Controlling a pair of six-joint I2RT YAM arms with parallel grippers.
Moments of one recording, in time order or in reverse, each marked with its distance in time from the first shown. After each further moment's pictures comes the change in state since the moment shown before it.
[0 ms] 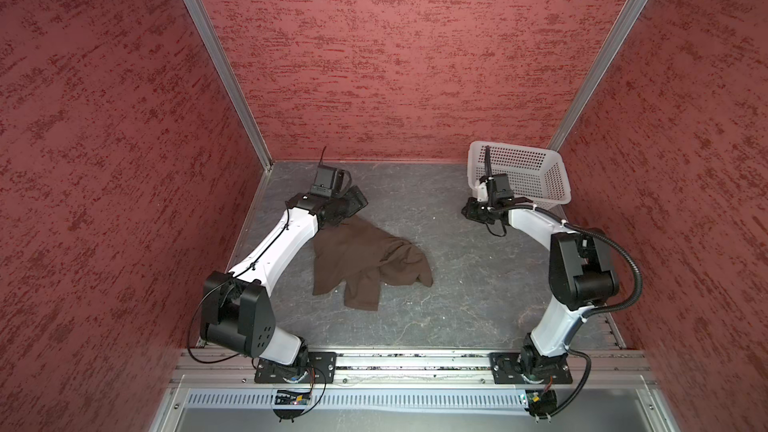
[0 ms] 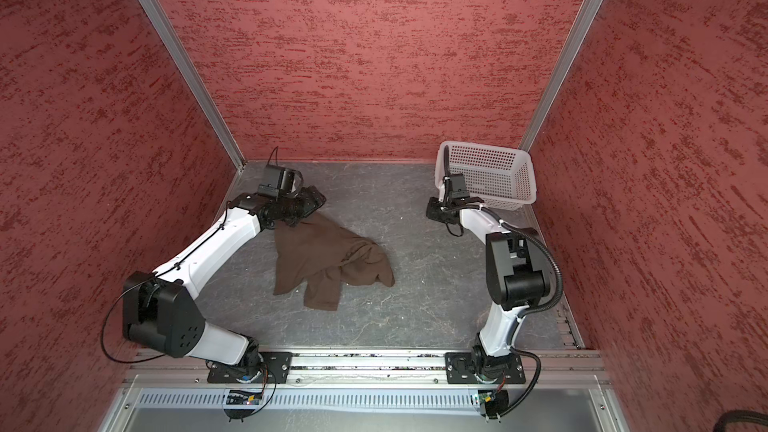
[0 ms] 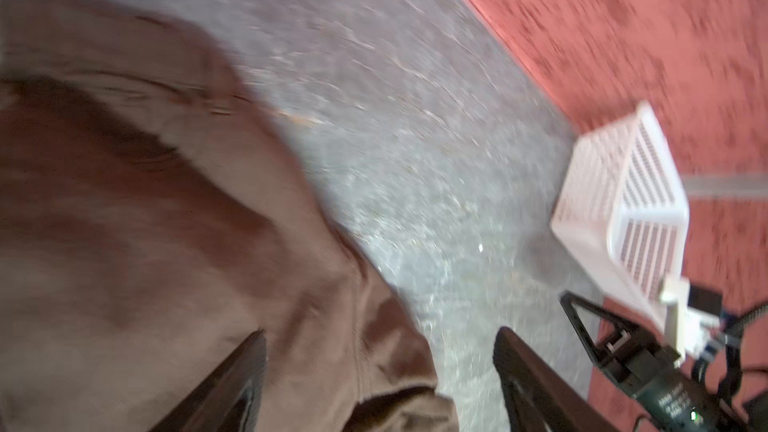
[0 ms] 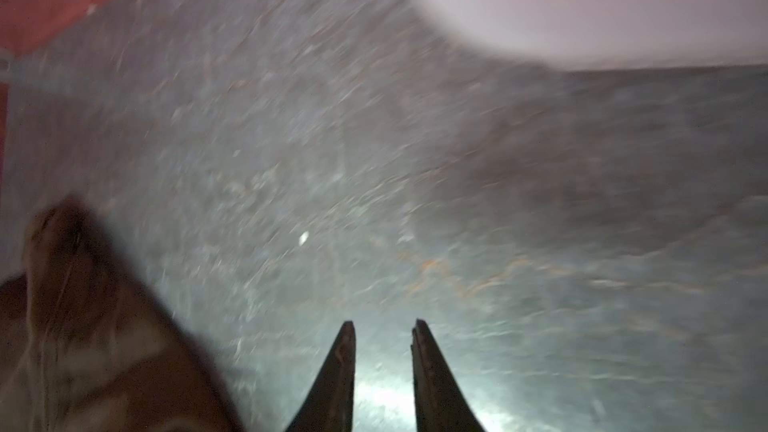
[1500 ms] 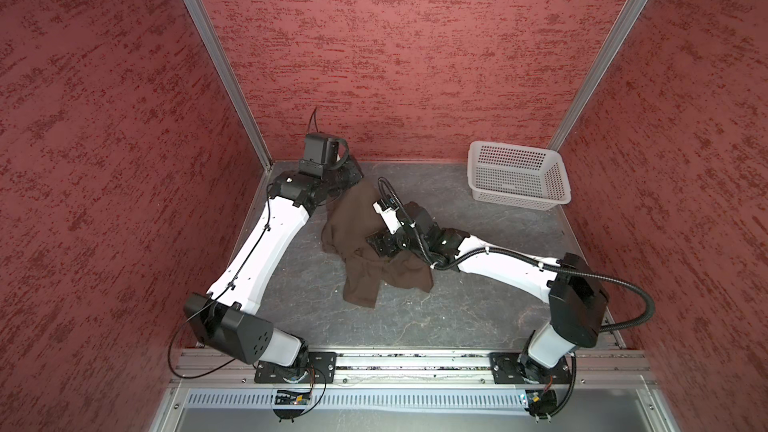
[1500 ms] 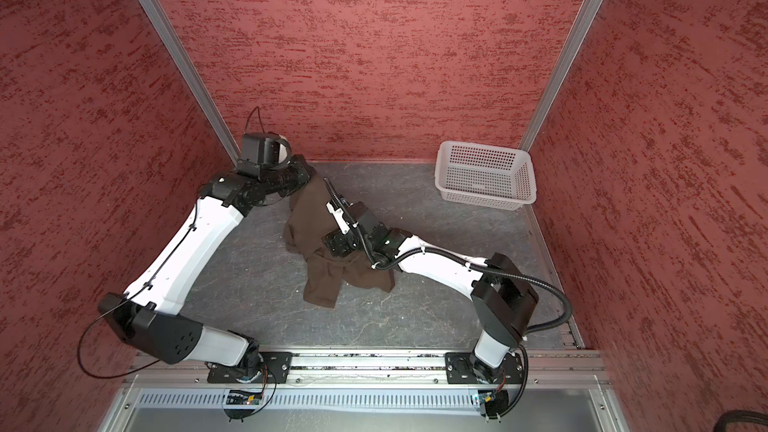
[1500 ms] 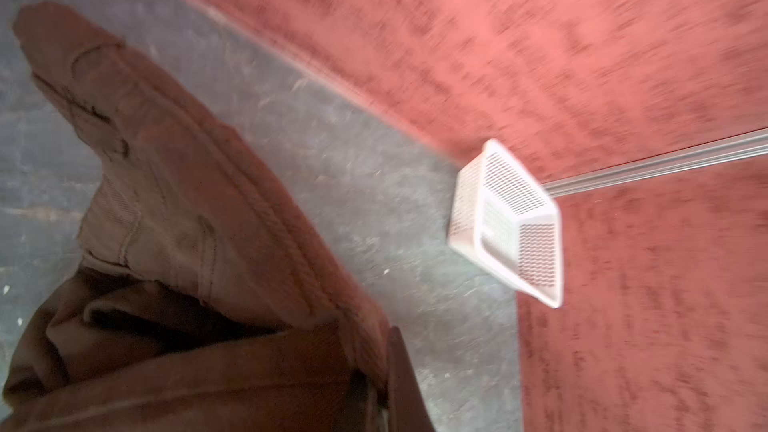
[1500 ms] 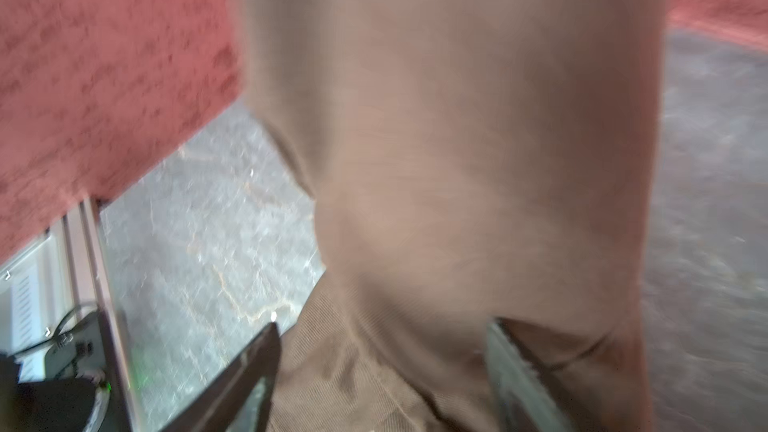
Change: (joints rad) left arm -0.021 -0.042 0.401 -0.143 -0.025 0.005; right arm 0.680 -0.116 0.050 0.223 0.254 -0.126
